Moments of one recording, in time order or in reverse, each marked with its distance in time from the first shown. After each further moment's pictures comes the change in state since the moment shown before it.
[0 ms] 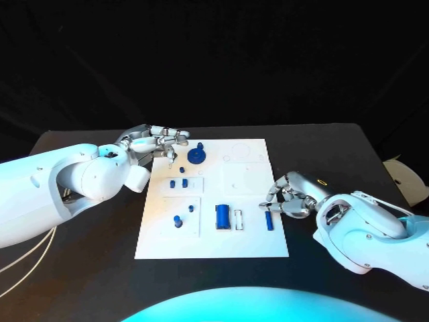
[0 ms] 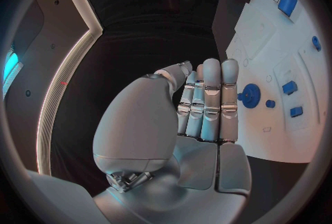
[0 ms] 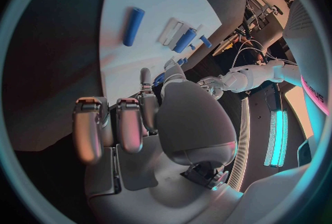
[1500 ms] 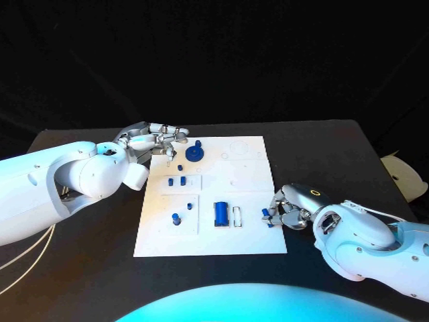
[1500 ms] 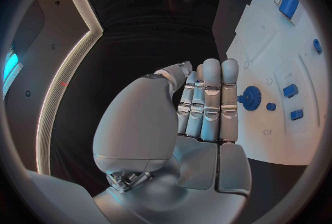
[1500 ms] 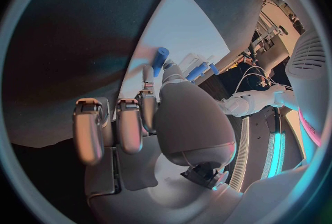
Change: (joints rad) left arm 0.000 -0.005 0.000 0.006 0.000 0.005 0.000; left_hand 0.000 0.000 0.000 0.000 0.000 0.000 0.000 0.000 0.000 0.000 0.000 0.000 0.000 0.000 0.000 0.000 -0.001 0.000 0.000 0.000 -0.003 -0.001; right arm -0.070 0.029 -0.009 -0.053 -0.159 0.088 -0.032; right_hand 0.034 0.006 -0.034 -0.006 0.007 0.071 -0.021 -0.019 -0.018 0.013 -0.003 0.003 0.051 0.000 0.000 0.004 0.000 0.000 0.000 0.003 0.018 0.000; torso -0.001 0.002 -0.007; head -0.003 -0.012
